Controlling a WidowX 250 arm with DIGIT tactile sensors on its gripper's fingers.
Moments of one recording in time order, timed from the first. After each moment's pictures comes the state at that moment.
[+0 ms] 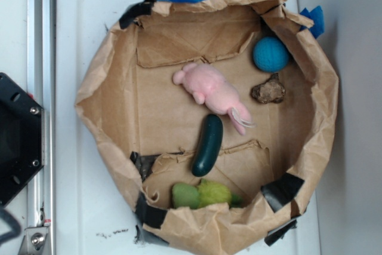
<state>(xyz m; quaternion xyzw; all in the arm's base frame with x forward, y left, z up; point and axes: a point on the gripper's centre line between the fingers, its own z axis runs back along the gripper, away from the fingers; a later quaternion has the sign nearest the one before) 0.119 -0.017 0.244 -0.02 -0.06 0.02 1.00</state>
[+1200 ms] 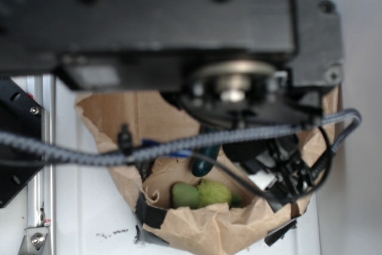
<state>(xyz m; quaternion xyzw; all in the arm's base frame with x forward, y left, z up) 0.259 -0.024 0.199 -0.05 -0.04 0.38 0.92</state>
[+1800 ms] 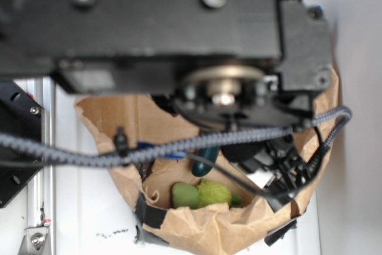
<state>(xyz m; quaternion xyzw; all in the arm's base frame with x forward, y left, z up) 0.259 -0.024 0.197 -0.05 -0.04 0.38 0.92</state>
